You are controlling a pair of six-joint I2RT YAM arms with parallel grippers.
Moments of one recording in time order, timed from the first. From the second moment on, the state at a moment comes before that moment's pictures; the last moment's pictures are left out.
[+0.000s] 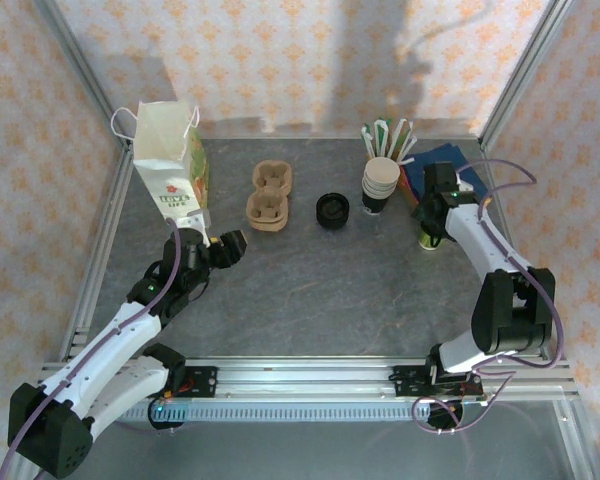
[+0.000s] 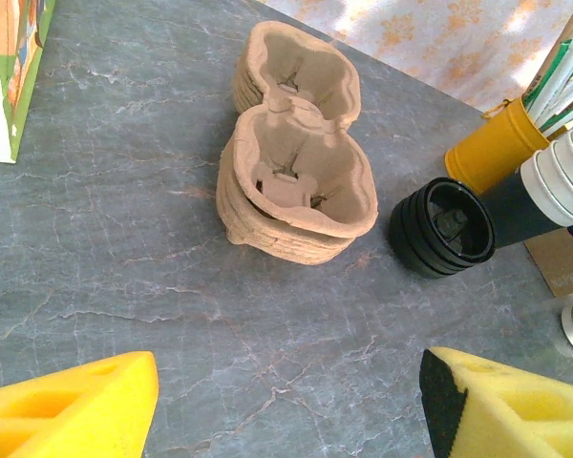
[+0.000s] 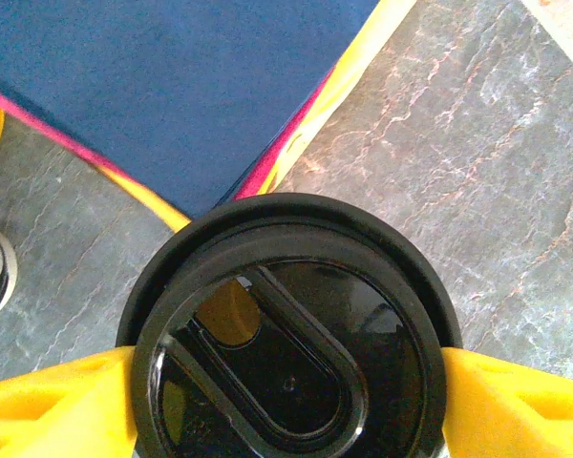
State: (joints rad) left arm -0.38 0.84 0.56 -0.22 -0.08 -0.62; right arm 0.06 1.50 1.14 -0.73 0.33 0.60
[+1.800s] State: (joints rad) left arm -0.38 1.01 0.66 -0.23 -0.05 -0.64; right arm 0.06 1.14 1.02 -0.52 -0.42 0.57
